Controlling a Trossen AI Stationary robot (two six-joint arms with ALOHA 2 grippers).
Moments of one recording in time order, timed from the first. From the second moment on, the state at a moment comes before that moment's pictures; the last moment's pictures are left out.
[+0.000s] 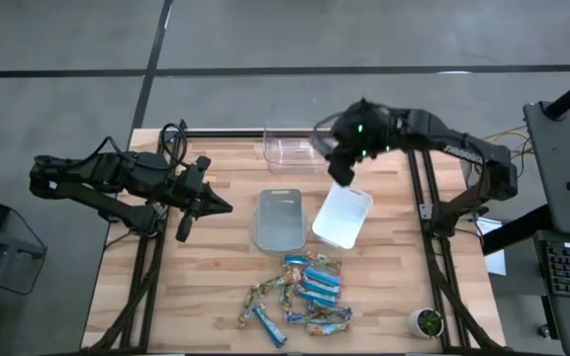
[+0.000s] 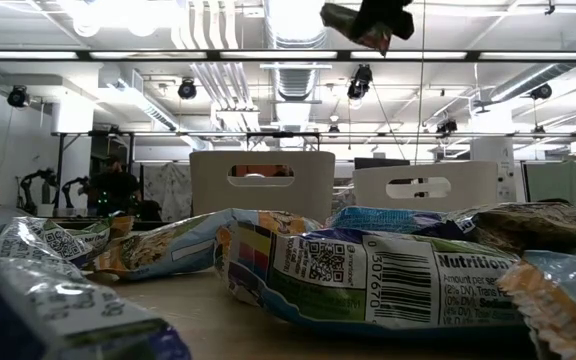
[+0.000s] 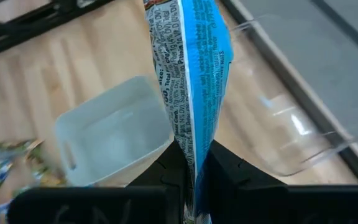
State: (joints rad) left arm -0.18 0.95 1.27 -0.67 -0.02 -0.18; right arm -0.29 1.49 1.71 -1.06 0.00 0.23
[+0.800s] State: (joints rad) left arm -0.18 0.95 1.27 -0.67 -0.03 -0.18; right arm -0.56 1.72 1.76 -1.01 -0.14 -0.05
